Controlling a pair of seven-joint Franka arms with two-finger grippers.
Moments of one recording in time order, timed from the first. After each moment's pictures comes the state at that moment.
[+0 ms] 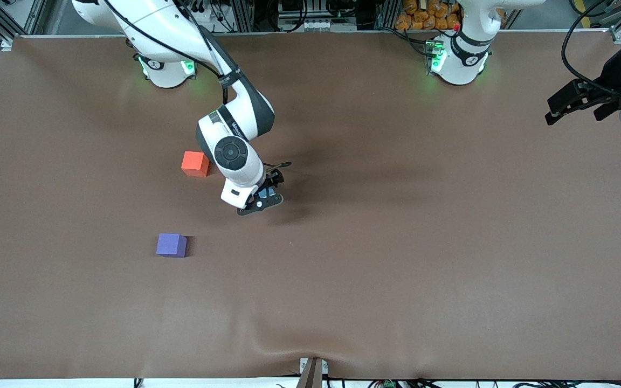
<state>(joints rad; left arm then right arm) -0.10 -0.10 0.01 -1.61 -0.02 1.52 -0.19 0.62 0.54 -0.01 -1.86 0.12 2.29 0.20</state>
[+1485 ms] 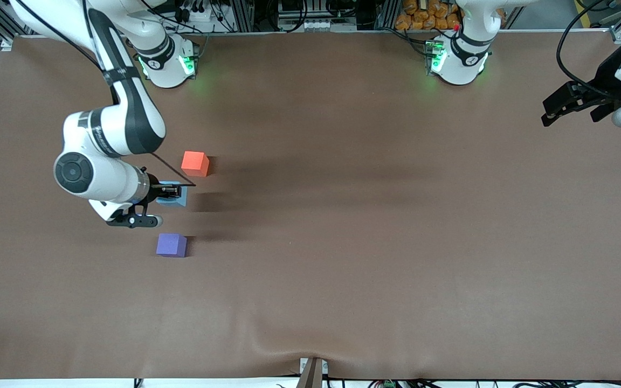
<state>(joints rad) 0.07 -0.10 -0.17 -1.61 -0.02 1.52 -0.19 0.28 0.30 -0.08 -1.95 0.12 2.03 0.19</state>
